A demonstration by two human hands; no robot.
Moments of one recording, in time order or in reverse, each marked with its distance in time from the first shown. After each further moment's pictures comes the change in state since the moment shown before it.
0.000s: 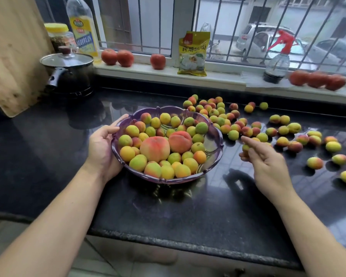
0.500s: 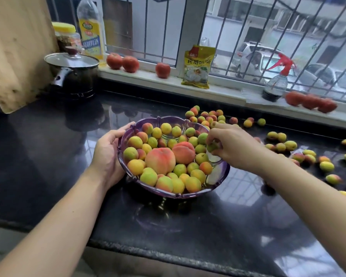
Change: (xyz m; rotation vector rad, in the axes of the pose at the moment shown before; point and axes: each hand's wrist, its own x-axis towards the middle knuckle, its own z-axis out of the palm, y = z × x) left_hand 0.008 -0.001 -0.006 -0.038 -0.037 -0.035; right_hand 0.073 -0.085 0.034 -0.831 -0.497 -0.499
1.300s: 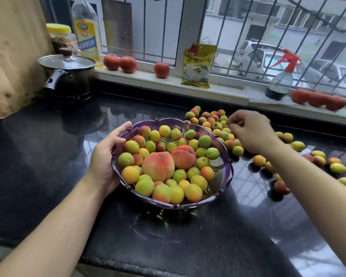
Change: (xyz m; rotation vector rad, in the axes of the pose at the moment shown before) left_hand -0.002 -0.003 0.007 0.153 0.040 0.069; right_hand 0.024 0.047 0.005 0.368 0.277 0.374
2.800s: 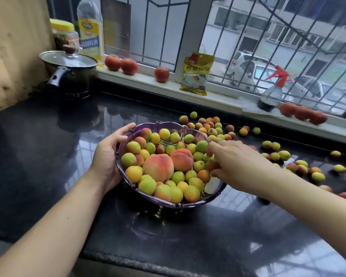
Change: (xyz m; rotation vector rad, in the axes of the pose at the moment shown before) left_hand 0.004 0.005 -0.002 -0.077 0.013 -0.056; right_hand -0.067 -0.072 -0.016 -0.637 -0.423 -0.299
